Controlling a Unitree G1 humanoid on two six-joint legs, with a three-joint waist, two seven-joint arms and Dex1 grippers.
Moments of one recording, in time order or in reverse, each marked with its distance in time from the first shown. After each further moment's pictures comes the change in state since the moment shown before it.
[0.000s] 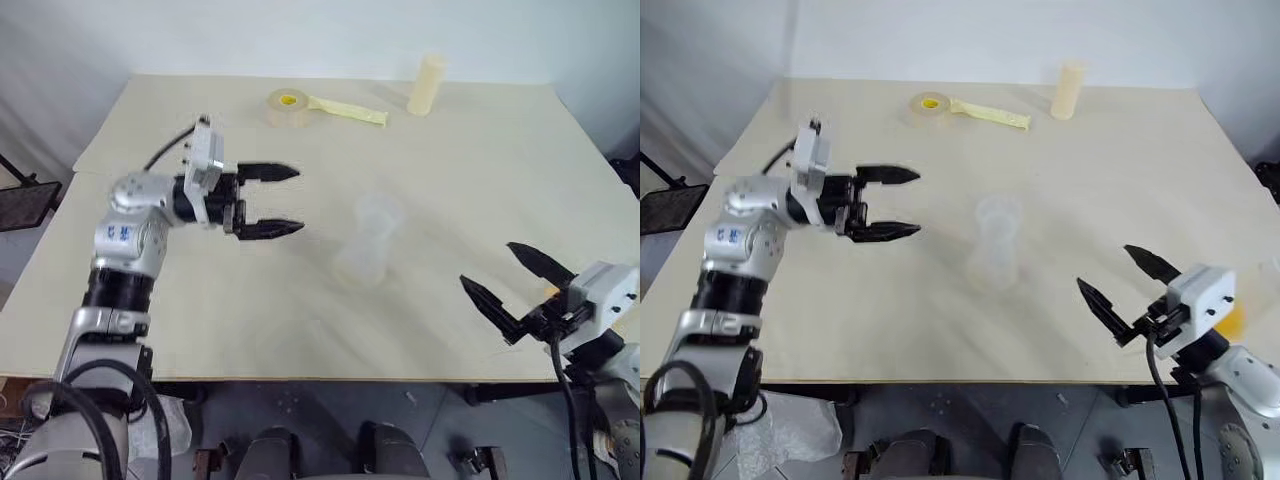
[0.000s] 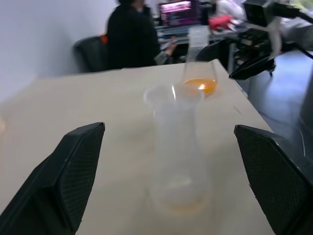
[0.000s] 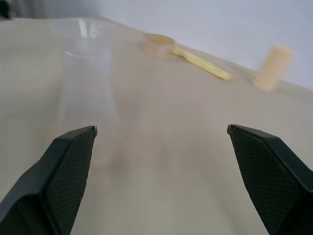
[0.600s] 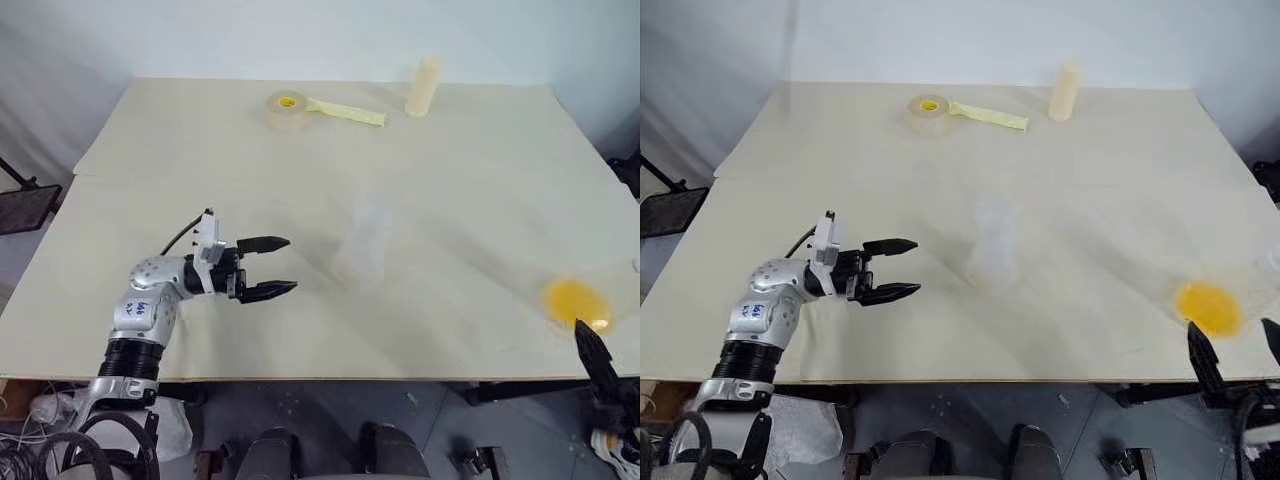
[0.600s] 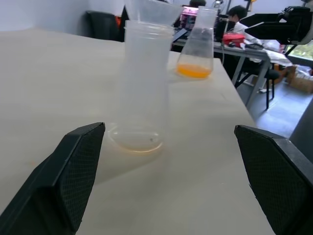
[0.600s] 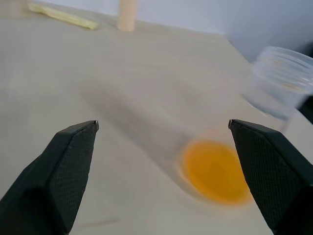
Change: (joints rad) left arm 0.283 -0.108 0.049 -0.042 0.021 -0.059 -0.023; right arm 0.436 0.266 -0.340 -0.167 0.081 -0.031 -0.176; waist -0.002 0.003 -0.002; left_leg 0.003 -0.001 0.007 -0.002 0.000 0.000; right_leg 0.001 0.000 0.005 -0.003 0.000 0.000
